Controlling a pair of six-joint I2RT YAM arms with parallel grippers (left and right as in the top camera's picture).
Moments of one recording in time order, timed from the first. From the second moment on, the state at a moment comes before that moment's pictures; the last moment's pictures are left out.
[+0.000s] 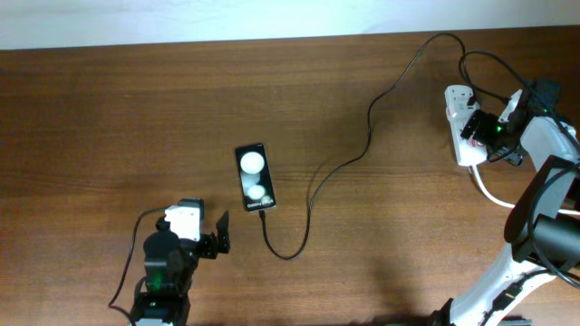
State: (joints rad) left arm -0.07 0.89 0.03 0.35 0.13 -0.02; right arm -0.46 2.06 1.42 -0.56 -0.12 0.13
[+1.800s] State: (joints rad) left arm -0.02 0.01 0.01 -0.08 0.02 0.09; right arm -0.46 2.06 1.42 -0.56 -0.11 0.13
